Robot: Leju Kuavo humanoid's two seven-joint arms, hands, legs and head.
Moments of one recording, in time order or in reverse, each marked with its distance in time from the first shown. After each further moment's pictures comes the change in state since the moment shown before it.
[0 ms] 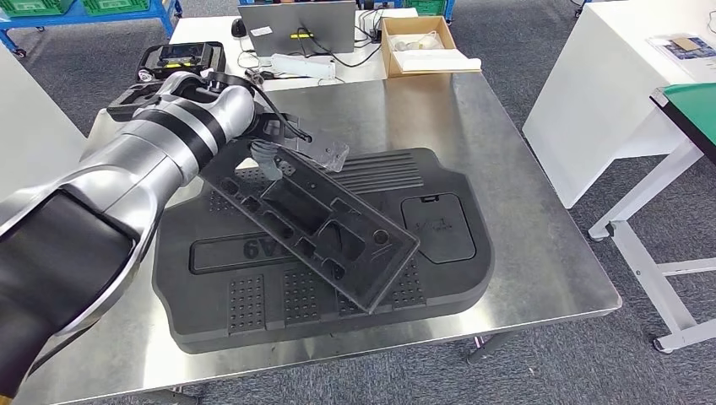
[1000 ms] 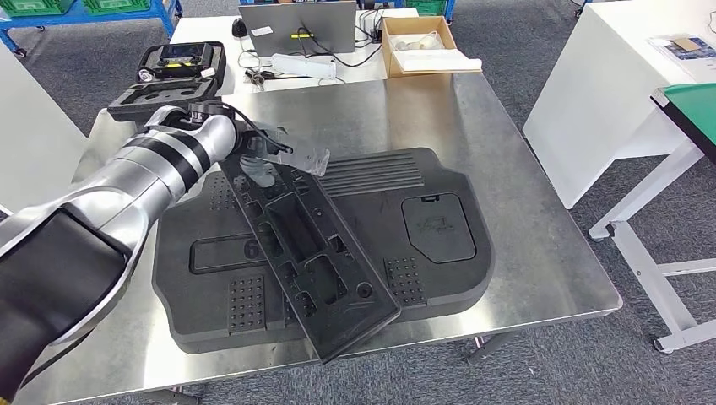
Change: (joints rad) left arm 0.092 0.071 -0.041 -0.001 0.086 0.256 -0.041; right arm 0.000 -0.006 0.009 0.000 -0.022 -0.006 -0.002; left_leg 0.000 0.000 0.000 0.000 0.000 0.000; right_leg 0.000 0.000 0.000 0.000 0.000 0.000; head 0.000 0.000
